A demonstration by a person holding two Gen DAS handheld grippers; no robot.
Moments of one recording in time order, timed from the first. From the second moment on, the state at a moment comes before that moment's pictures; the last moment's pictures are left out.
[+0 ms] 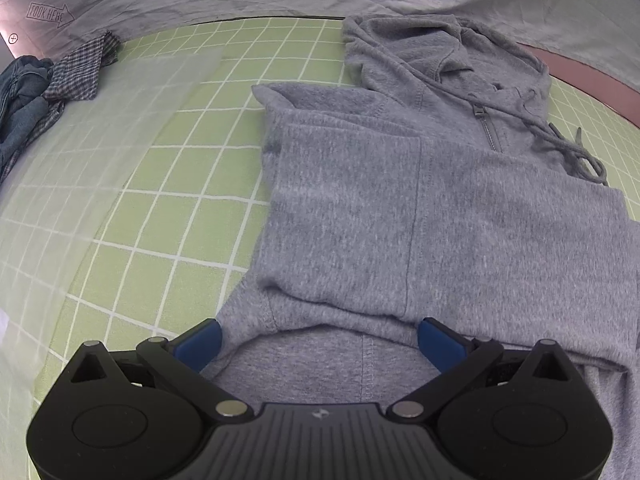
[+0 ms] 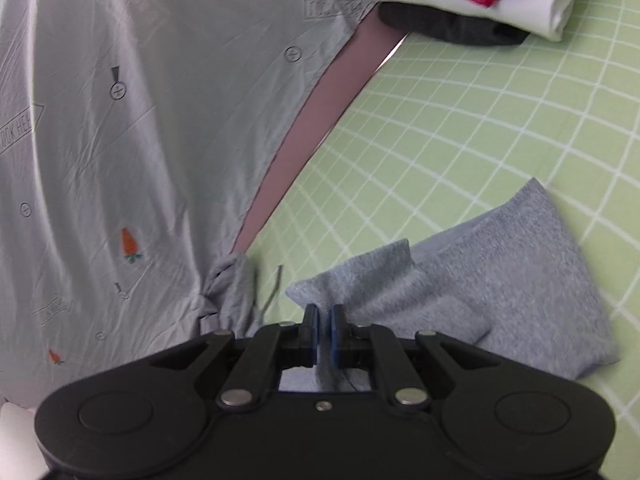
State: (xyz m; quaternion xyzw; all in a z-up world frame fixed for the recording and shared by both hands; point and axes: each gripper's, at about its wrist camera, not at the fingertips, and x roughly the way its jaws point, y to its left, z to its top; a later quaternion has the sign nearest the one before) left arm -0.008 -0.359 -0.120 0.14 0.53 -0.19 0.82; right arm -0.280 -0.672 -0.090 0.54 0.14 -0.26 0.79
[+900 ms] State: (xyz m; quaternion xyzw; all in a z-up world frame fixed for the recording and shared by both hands) left arm -0.005 -0.389 -0.073 0.12 0.50 -0.17 0.84; right arm -0.306 -0.619 -0.102 0.26 0.36 -0.46 0.77
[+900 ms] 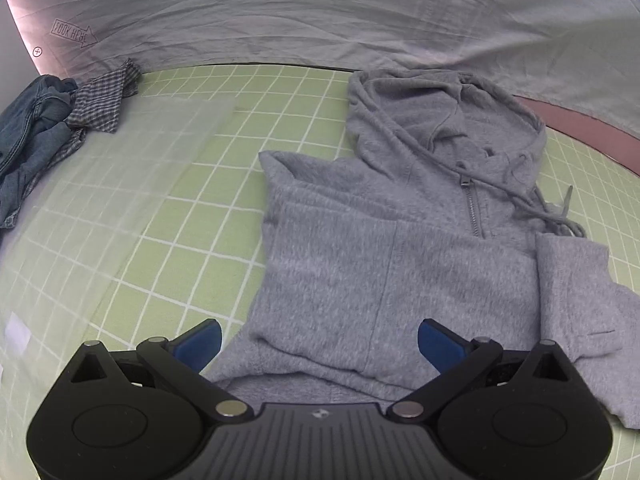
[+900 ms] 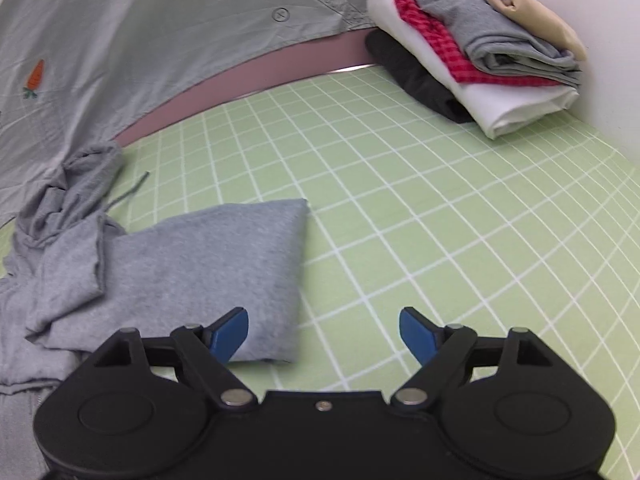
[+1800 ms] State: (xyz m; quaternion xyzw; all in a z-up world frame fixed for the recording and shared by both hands) left arm -0.041 -0.489 -0.076 0.14 0.49 -0.39 0.77; right arm -0.305 -0.634 -0.120 0.26 0.39 -0.49 0.73
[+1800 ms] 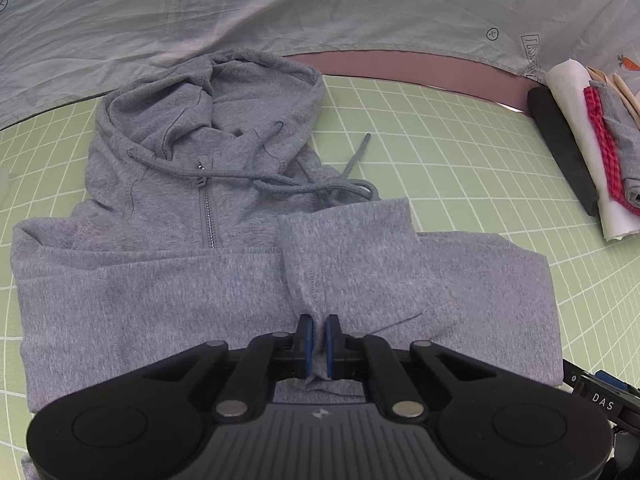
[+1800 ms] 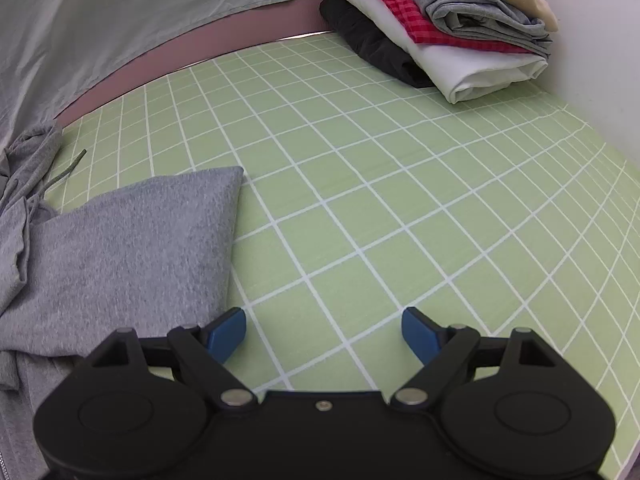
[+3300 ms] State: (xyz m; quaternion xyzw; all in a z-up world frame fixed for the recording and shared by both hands) left arm 0.061 -0.239 -0.043 0.07 0.38 0.04 0.92; right arm -0.275 -0.610 -0.118 0.19 0.43 -0.44 0.77
